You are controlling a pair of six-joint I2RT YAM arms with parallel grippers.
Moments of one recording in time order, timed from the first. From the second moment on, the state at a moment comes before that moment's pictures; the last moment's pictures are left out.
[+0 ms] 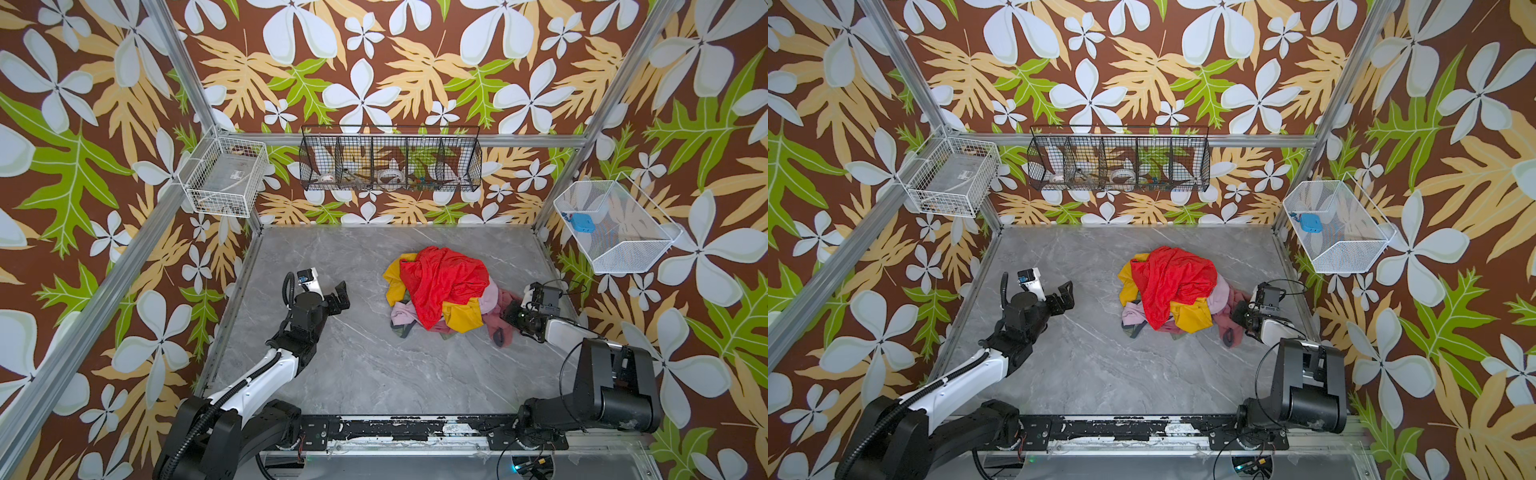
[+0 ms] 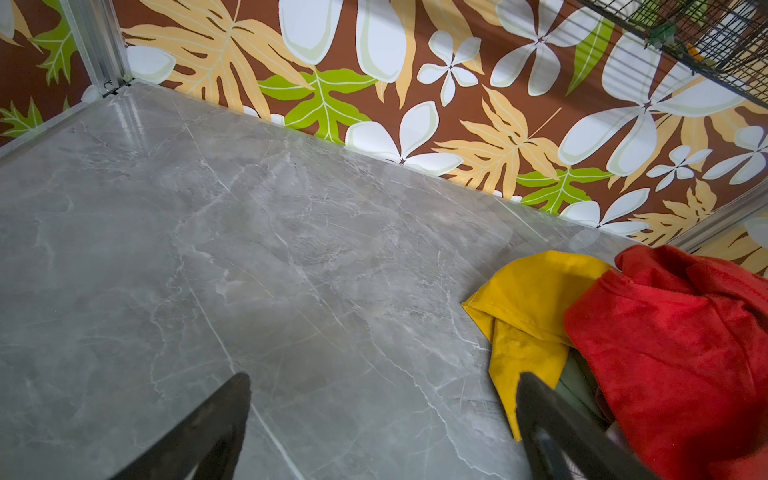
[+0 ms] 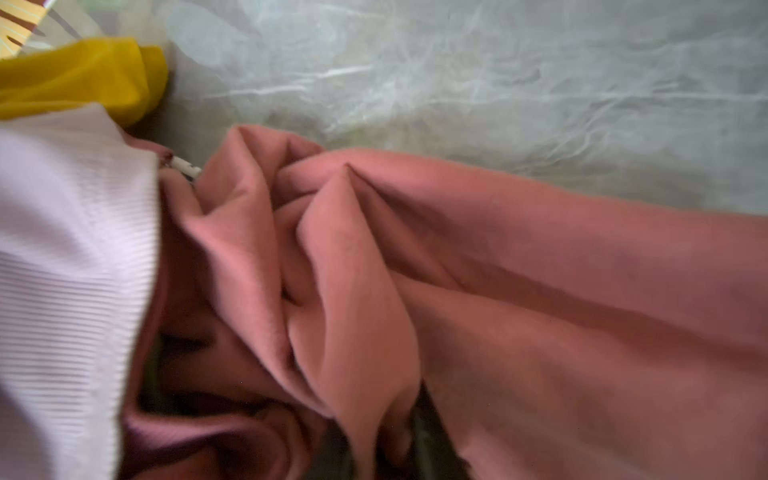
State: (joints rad) left arm -0.33 1.09 0.44 0.34 -0.23 -0.44; right arm -0.23 1.45 0.59 -0.08 -0.22 0.36
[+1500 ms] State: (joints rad) left arm -0.41 1.24 0.49 0.35 -0.19 -0.46; right arm -0.19 0.89 0.87 -0.20 -0.27 0.47
